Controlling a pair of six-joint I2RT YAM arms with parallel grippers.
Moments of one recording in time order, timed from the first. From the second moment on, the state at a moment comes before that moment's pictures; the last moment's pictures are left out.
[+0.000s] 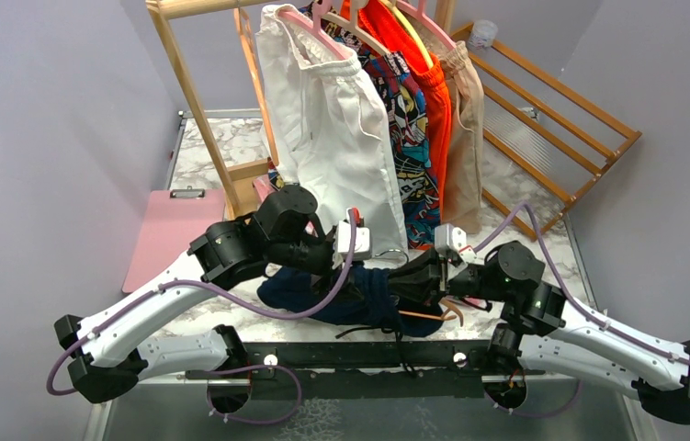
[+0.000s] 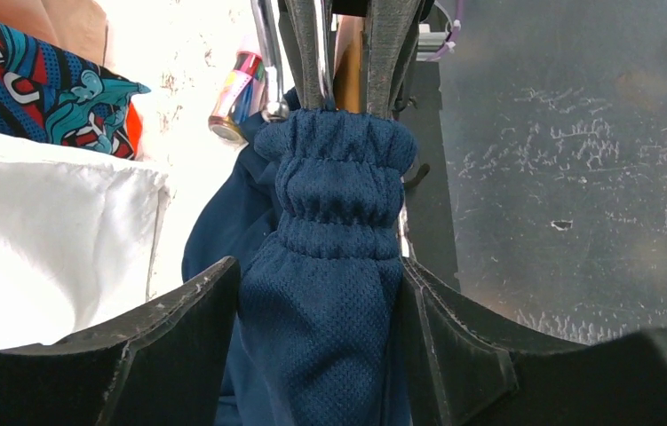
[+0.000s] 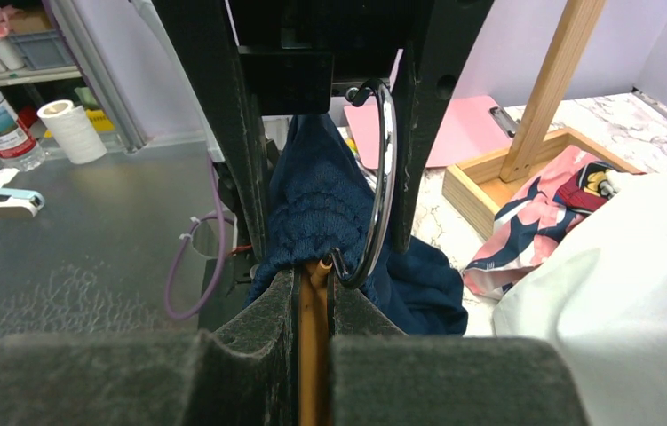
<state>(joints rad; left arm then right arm) -0.99 1.05 1.24 -0.76 0.59 0.27 1.07 0.63 0.63 0.10 -0.38 0.06</state>
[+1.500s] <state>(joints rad) -1.00 0.97 1.17 -0.71 0.51 0.26 1.07 0.64 0.75 0.02 -0.29 0.08</state>
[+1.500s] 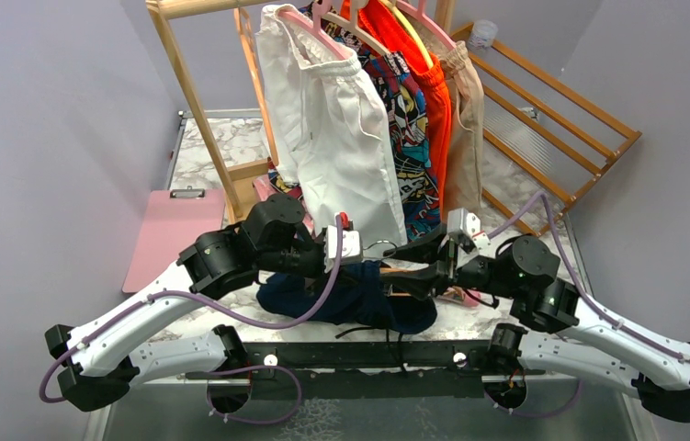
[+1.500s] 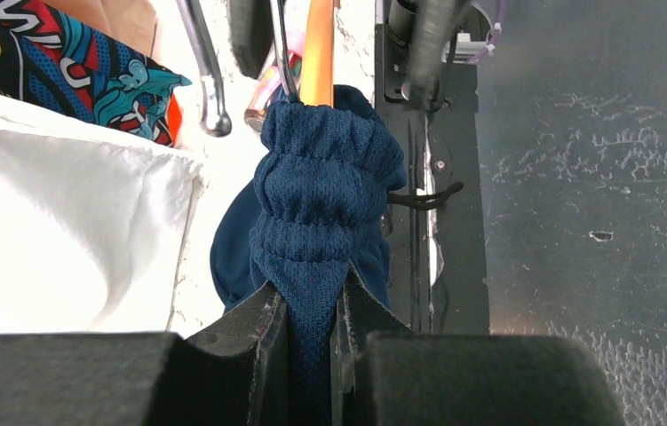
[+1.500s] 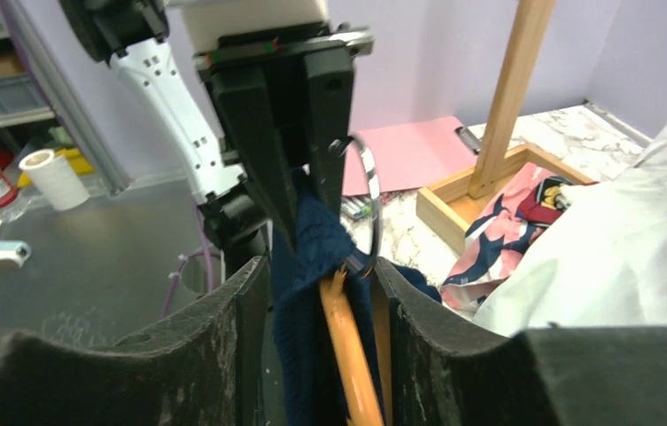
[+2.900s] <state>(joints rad) -1.00 0.96 1.16 -0.65 0.58 0.22 1.07 0.68 0.68 0.26 -0.32 0.14</state>
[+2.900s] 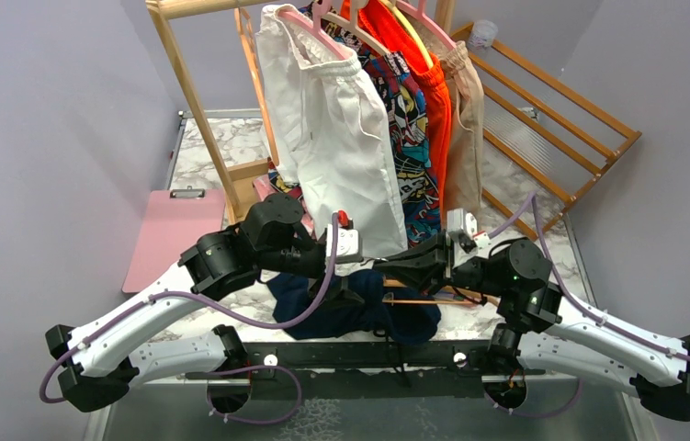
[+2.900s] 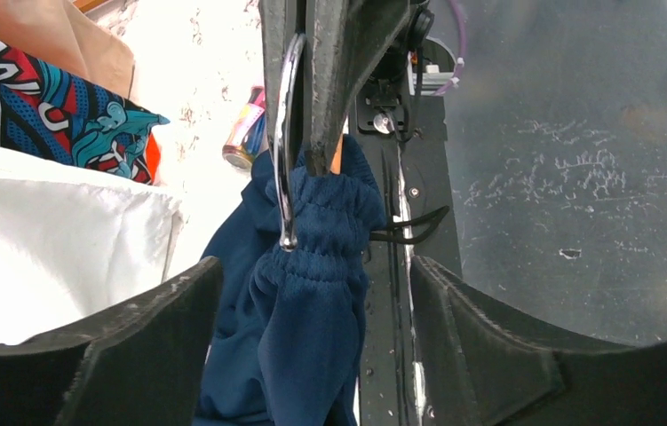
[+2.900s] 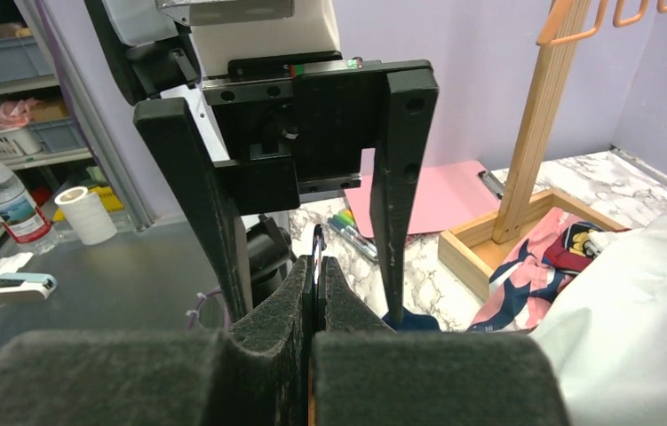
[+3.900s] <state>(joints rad) -1.00 1.00 1.04 -0.49 0.57 0.17 1.07 0.72 0.62 0.47 -0.32 0.25</state>
